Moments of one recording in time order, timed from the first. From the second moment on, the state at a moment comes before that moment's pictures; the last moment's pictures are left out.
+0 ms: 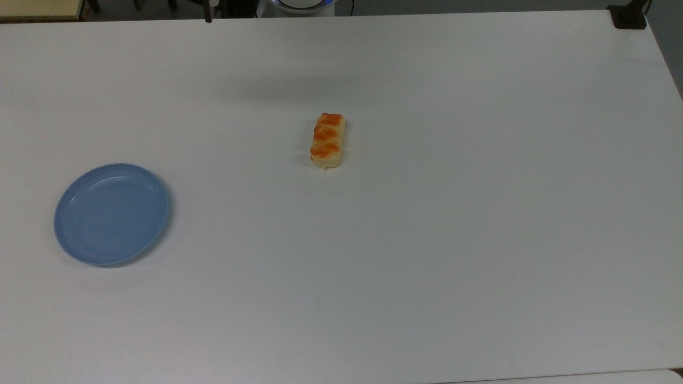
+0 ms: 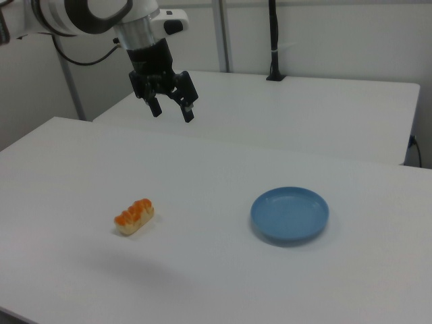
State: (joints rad) arm -0.04 -0.02 -0.12 -1.58 -0.09 1.70 -0.05
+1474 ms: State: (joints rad) arm -0.03 -0.01 -0.12 -1.58 -0.01 1.70 -0.05
